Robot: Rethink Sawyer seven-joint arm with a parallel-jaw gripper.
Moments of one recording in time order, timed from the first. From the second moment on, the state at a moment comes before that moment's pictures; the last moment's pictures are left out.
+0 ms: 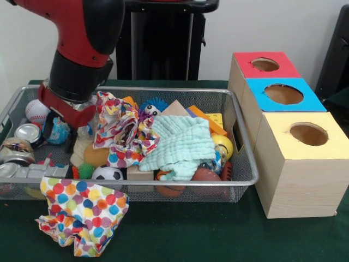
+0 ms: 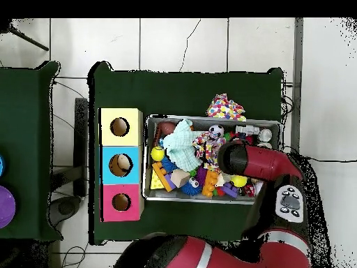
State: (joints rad) arm -0.31 -0.37 -0.28 1.40 -0.21 0.35 2.14
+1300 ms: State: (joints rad) arm -0.43 -0.31 -0.24 1.38 -0.21 0.43 2.14
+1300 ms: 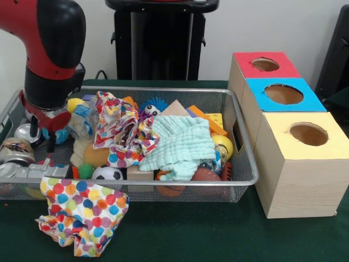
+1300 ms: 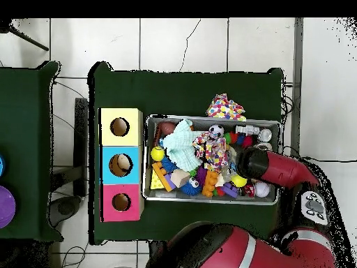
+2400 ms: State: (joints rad) arm -0.38 -0.24 -0.31 1.32 -0.19 0.49 2.14
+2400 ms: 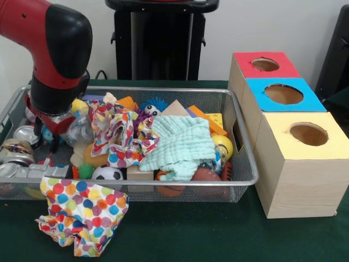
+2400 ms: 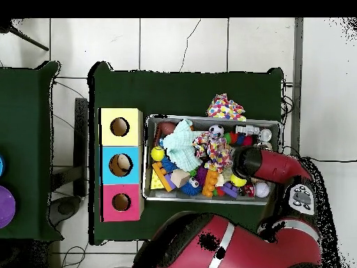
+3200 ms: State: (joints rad) arm -0.32 -0.18 -0.42 1.28 -0.11 0.55 2.14
